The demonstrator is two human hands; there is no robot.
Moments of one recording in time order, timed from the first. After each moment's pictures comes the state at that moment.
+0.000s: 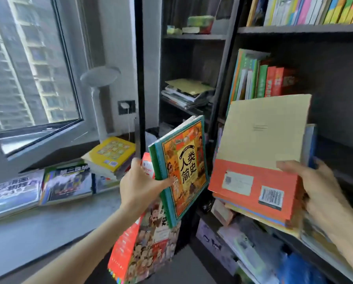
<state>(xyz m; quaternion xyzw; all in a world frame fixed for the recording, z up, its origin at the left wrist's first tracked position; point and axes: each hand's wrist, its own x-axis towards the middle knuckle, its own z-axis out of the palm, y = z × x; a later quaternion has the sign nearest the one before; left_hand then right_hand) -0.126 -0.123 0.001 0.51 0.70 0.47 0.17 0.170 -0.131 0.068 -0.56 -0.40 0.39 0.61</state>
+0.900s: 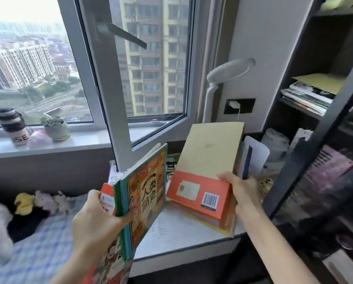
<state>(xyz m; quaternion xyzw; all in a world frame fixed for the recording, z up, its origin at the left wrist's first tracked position) -0.481 -0.219 -0.064 0.28 0.86 0.43 0.04 -0.274 -0.017 -0.055 -0.48 -0.45 0.60 0.46</state>
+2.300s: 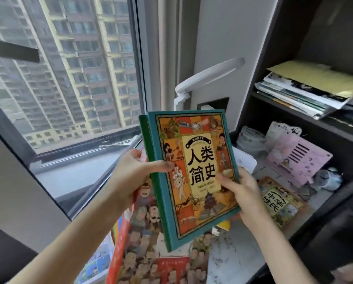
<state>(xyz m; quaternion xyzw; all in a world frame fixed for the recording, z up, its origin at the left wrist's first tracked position) -0.561 0.102 0.032 0.36 0.63 0.48 0.50 -0.338 0.165 -0.048 -0.48 -0.48 0.56 0.48</state>
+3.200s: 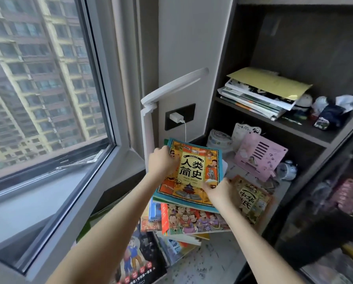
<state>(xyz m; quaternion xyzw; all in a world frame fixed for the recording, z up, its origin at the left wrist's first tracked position) -0.493 0.296 -0.059 0.62 0.70 0.27 0.23 -0.325 0.231 -0.095 -0.83 -0.51 0.15 0.16</state>
